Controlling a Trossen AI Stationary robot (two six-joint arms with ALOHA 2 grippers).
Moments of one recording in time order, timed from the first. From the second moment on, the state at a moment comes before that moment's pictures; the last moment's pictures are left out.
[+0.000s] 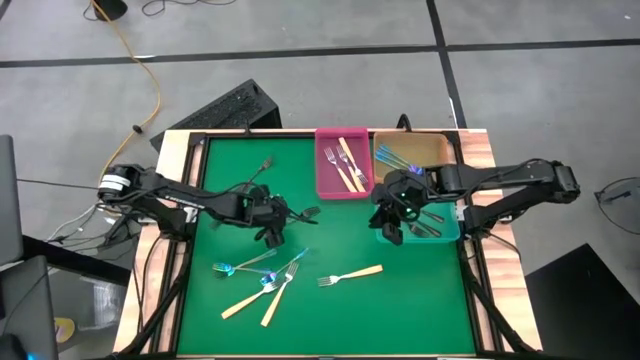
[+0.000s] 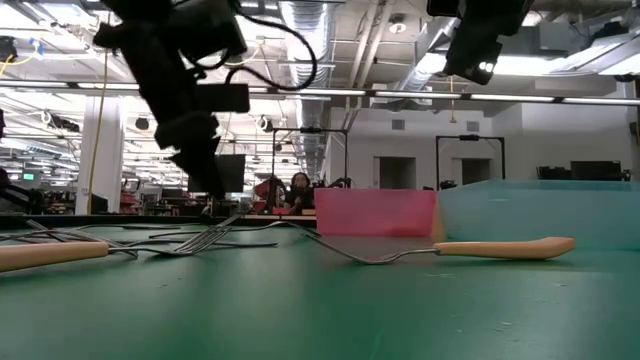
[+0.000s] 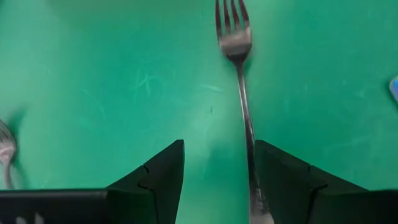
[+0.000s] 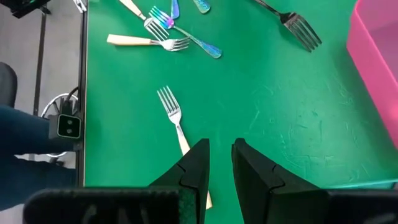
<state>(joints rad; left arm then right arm) -0.04 1.47 0.79 -0.47 -0.35 -0.29 0.01 1.22 1.06 -0.67 -0.19 0.37</state>
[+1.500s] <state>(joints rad) -0.07 1.50 0.54 -0.15 -0.19 -0.45 0.01 1.22 1.06 -0.67 -0.18 0.42</state>
